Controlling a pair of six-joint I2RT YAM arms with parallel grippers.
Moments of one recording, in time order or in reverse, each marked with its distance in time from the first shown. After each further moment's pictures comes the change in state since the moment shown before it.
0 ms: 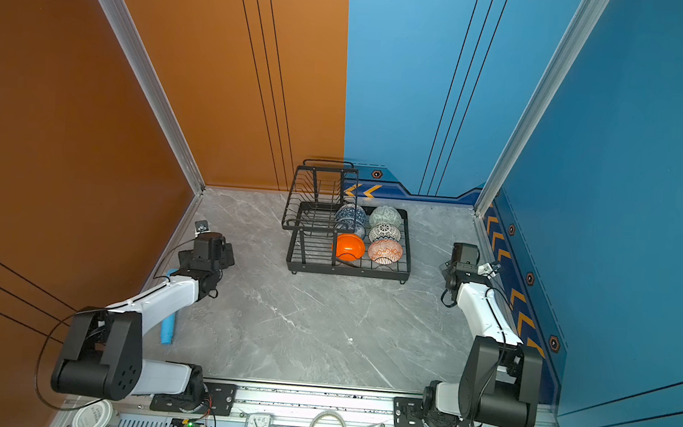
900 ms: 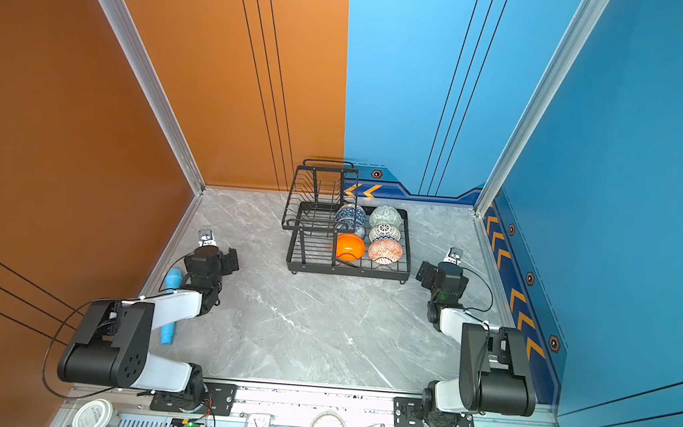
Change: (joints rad) left arm 0.004 0.027 -0.155 0.384 0.148 0.074; right arm 0.091 0.063 -0.375 0.926 -0.180 -0.657
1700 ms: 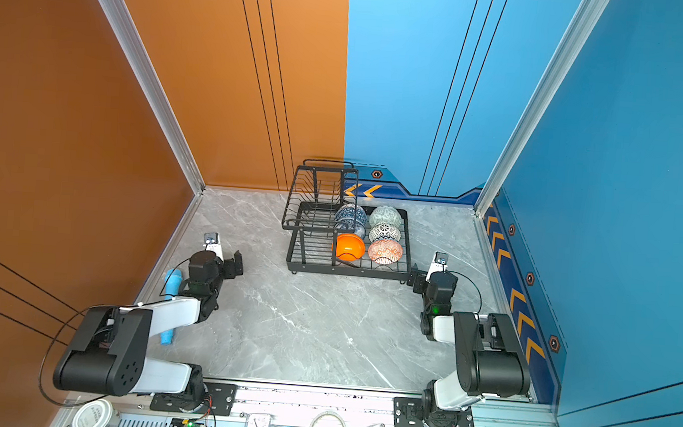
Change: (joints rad) left arm -0.001 -0.044 -0.073 0.077 0.150 0.051; right arm 0.062 0.092 -0.109 0.300 -0.035 -0.107
